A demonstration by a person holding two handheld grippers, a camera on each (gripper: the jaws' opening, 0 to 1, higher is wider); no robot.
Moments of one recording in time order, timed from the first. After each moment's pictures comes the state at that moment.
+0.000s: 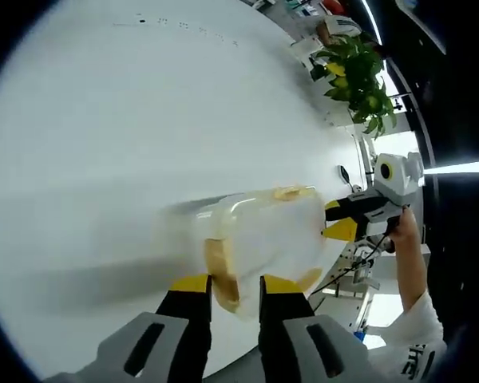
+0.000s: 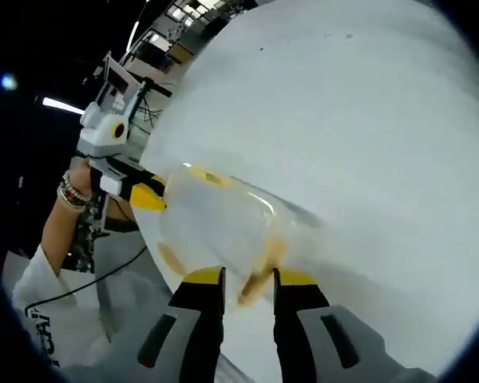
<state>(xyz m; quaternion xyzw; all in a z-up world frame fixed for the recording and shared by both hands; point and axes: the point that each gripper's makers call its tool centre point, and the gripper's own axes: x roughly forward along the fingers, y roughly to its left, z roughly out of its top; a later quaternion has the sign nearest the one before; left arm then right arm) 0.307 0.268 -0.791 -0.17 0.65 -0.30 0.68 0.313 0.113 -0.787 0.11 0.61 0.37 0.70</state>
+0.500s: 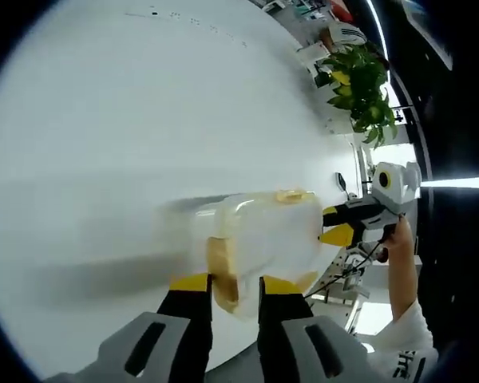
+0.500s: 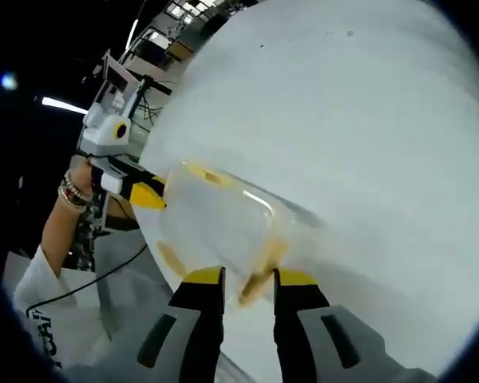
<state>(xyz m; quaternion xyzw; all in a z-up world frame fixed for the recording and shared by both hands) 0.309 0.268 -0.793 -0.20 0.65 -0.29 0.67 0.304 0.112 -0.788 0.11 0.61 0.36 0.69</state>
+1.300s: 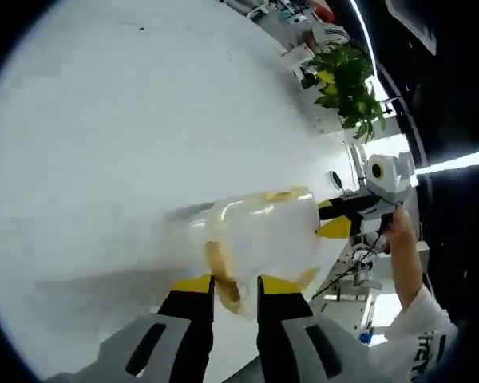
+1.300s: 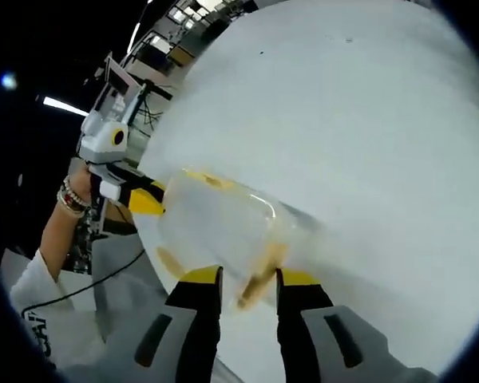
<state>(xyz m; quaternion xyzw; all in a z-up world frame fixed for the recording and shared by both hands) 0.315 0.263 -0.780 -0.13 0.57 -0.34 0.74 0.309 0.113 -0.785 0.09 0.58 0.37 0.72</state>
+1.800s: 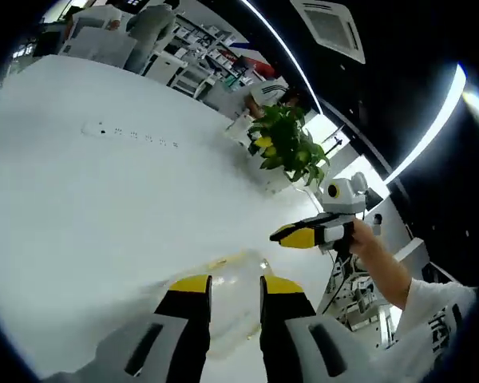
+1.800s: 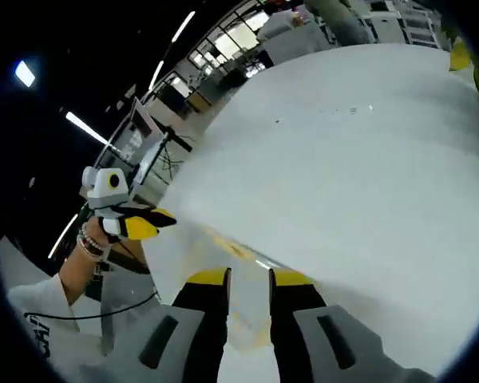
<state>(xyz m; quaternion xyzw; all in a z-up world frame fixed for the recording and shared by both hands) 0.328 0.235 -0.721 -0.18 0.40 -0.39 0.81 0.347 0.147 -0.722 0.17 0.46 0.41 0.77</state>
